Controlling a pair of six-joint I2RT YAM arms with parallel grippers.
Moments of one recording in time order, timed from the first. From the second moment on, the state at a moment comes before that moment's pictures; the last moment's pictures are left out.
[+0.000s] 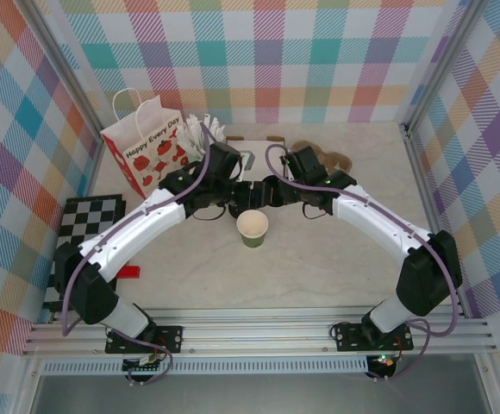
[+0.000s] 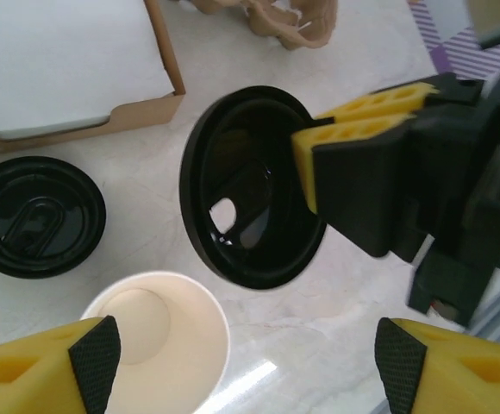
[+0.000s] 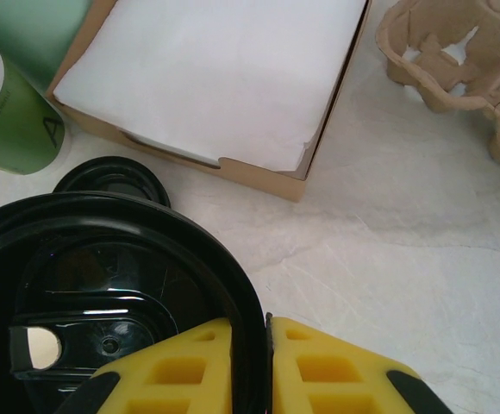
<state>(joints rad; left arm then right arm) -0.70 1.54 1.46 -0.70 0.15 -0.48 0.61 1.55 1.30 -0.62 0.15 0.26</state>
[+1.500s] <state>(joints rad) -0.70 1.72 1.54 -0.67 0.01 -0.49 0.51 1.43 1.28 -0.59 -0.21 0.42</state>
